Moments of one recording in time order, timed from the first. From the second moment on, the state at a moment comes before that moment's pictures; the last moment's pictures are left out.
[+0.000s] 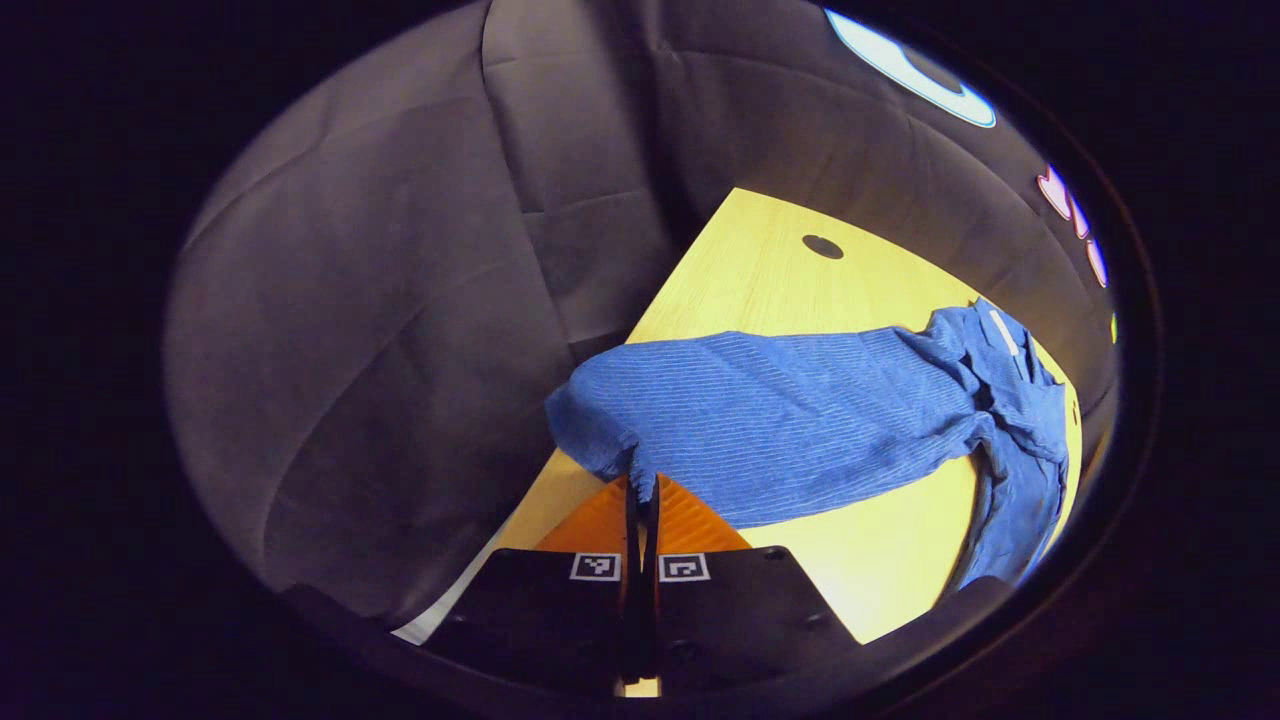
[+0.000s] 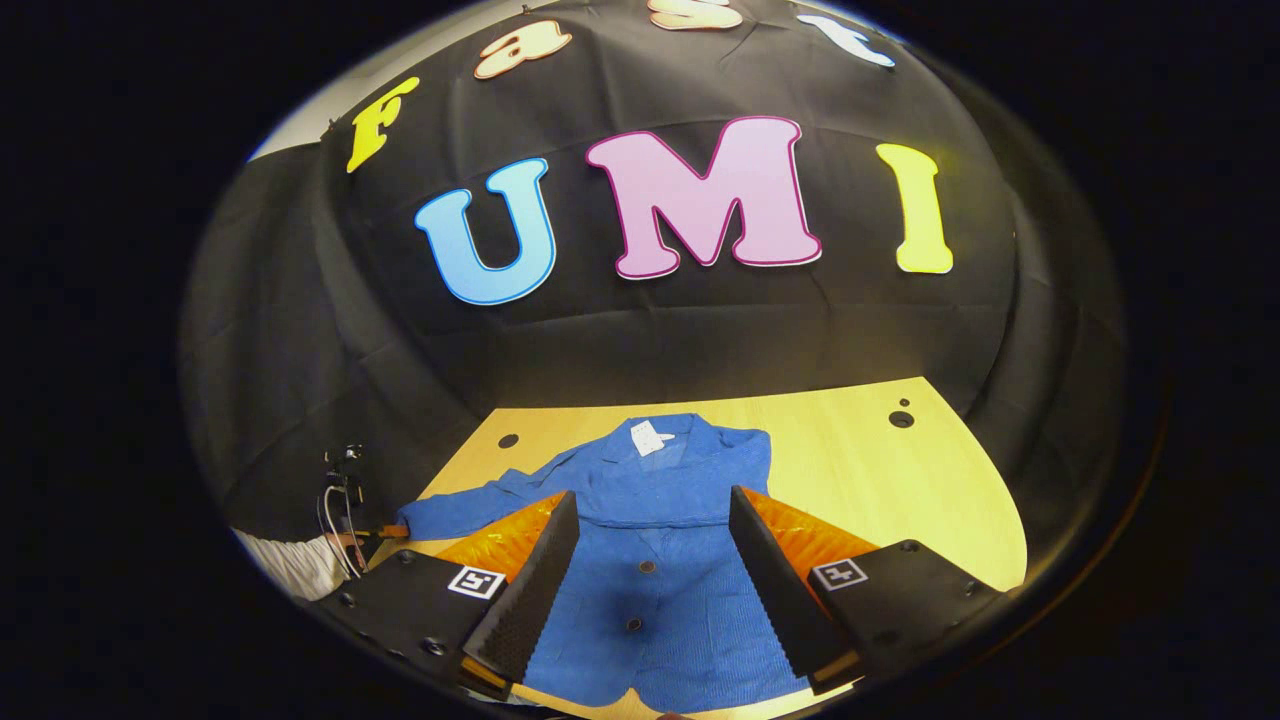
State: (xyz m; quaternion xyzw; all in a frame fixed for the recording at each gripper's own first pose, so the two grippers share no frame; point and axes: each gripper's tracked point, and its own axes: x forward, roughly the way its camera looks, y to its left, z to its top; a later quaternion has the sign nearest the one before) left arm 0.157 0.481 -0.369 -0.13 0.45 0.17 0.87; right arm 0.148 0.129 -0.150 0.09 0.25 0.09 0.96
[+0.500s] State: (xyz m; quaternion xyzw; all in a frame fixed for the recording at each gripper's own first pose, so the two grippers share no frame) left arm 0.196 0.406 -0.247 -0.10 0.35 0.09 0.93; right arm 0.143 0.103 -0.160 0.12 0.25 0.09 0.96
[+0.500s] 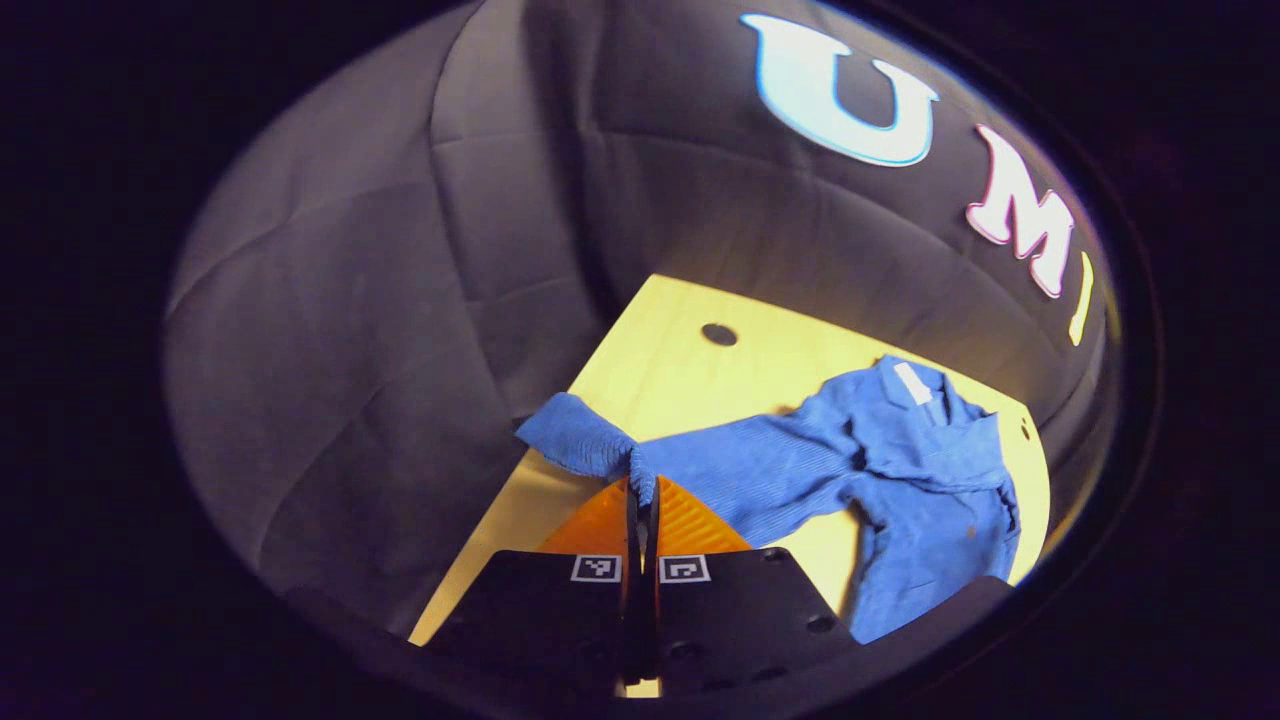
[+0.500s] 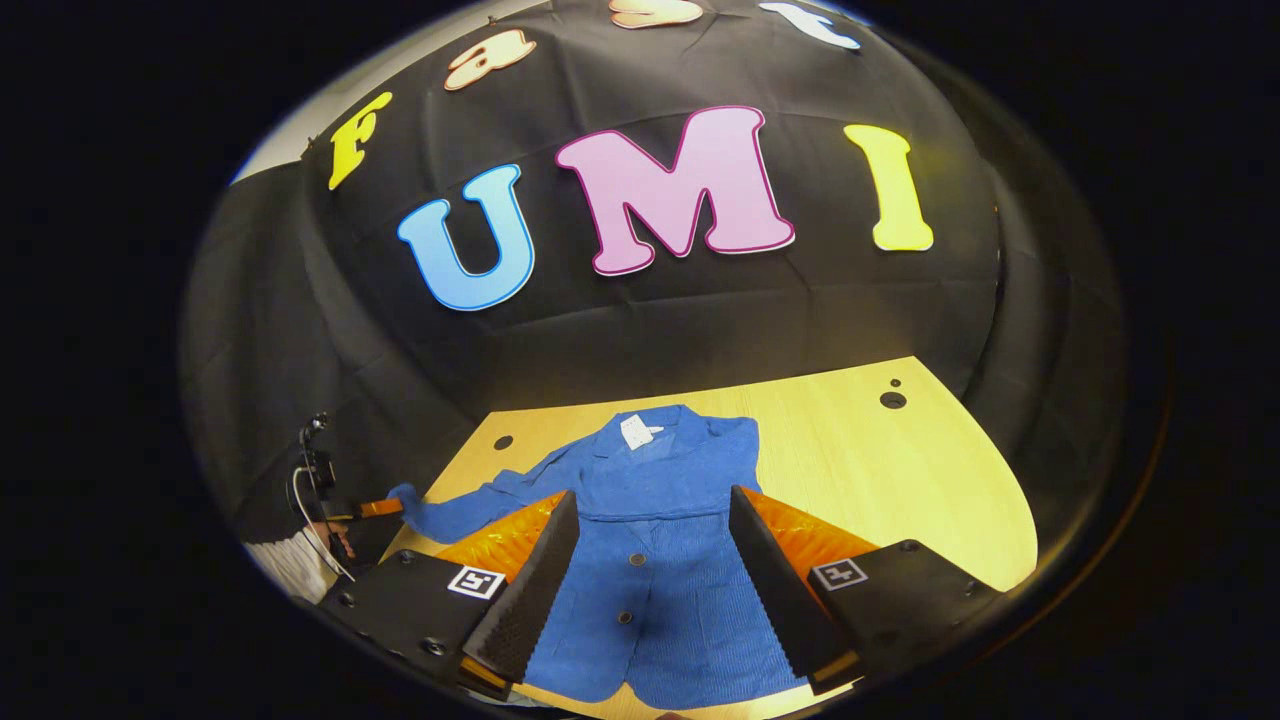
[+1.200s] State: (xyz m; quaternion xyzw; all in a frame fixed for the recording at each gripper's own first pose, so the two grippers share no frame) left arm 0.322 0.045 -0.161 -0.05 0.31 -0.19 0.93; right arm 0.120 -0.026 -0.184 0.15 0.28 0.01 0.95
